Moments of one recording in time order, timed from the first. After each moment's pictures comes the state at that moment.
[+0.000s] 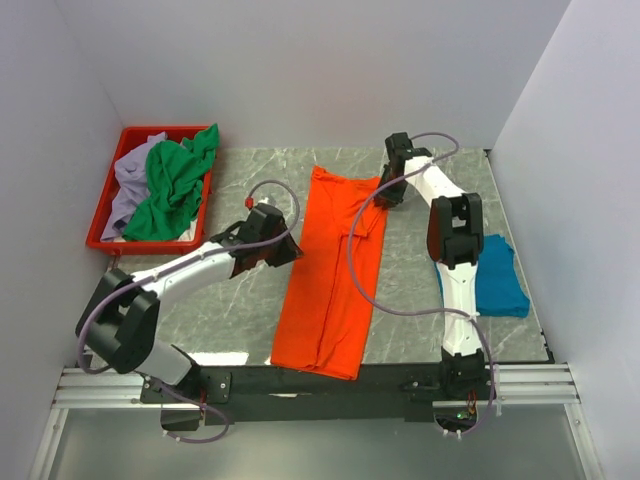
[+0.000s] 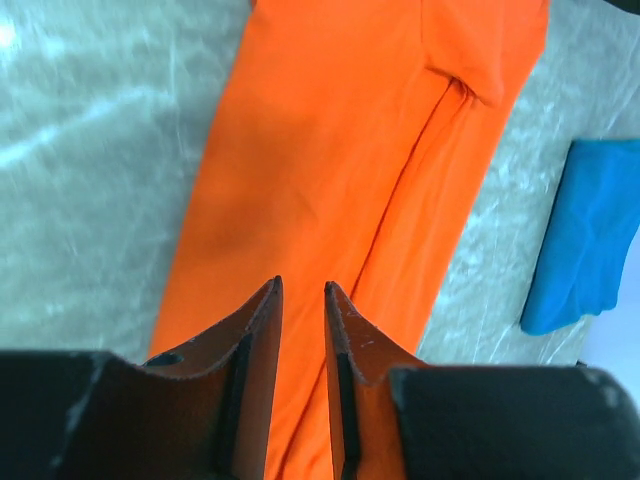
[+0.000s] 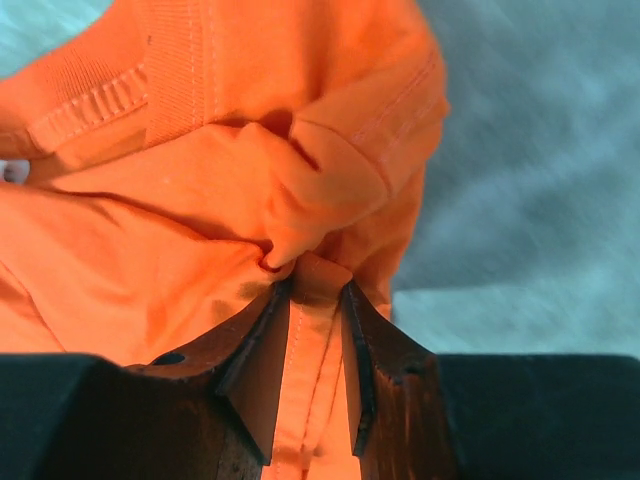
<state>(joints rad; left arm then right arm) -0.63 1.46 0.91 -0.22 -0.01 -0.95 0.18 2.37 2.02 -0.83 -0.01 0.58</state>
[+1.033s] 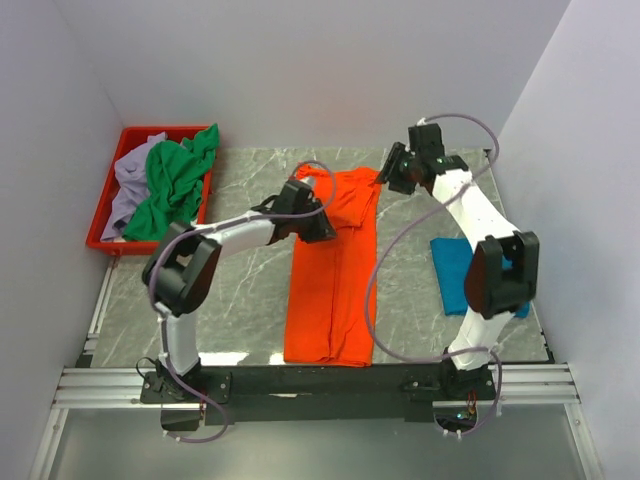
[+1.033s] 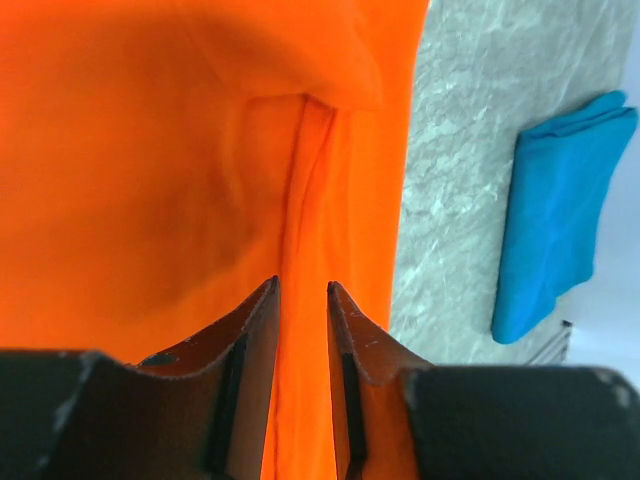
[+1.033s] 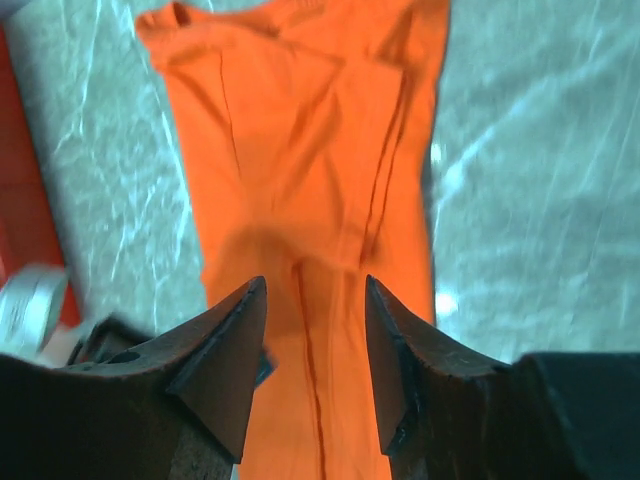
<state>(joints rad) -0.60 1.91 1.27 -0.08 0.23 -0.83 0.21 1.81 1.60 -0.57 -0.10 0.58</state>
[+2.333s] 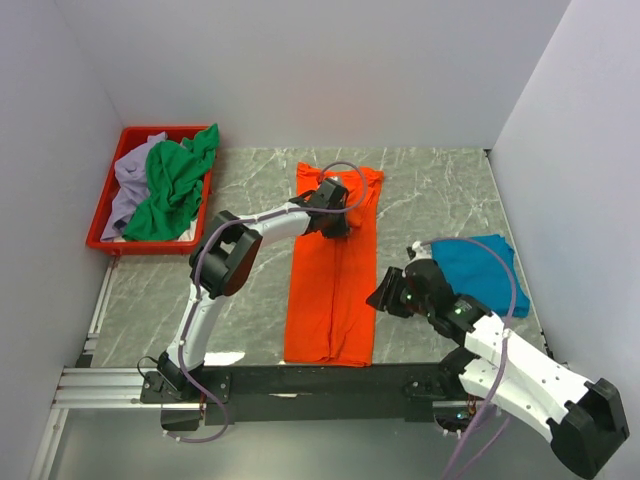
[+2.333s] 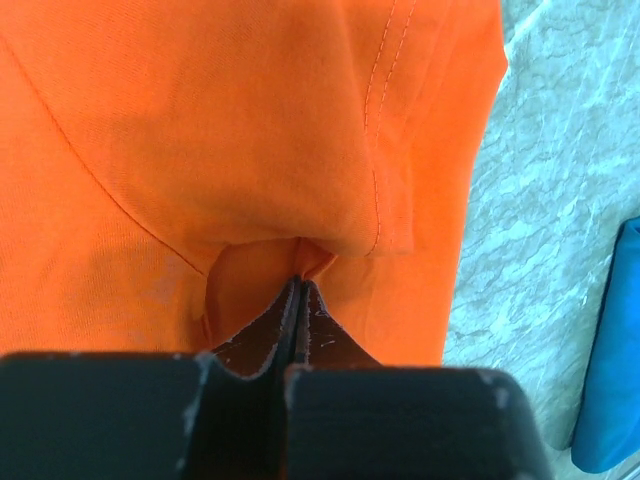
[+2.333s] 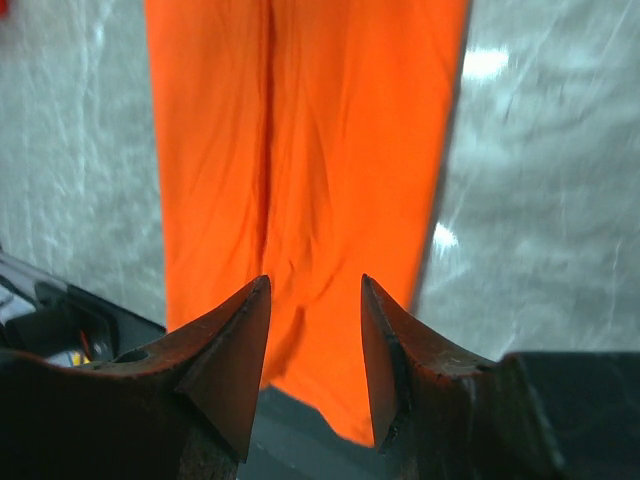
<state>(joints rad) -0.69 2.26 1.68 -0.26 0.03 -0.78 0.59 0.79 0.46 -0.40 -0.06 0.82</state>
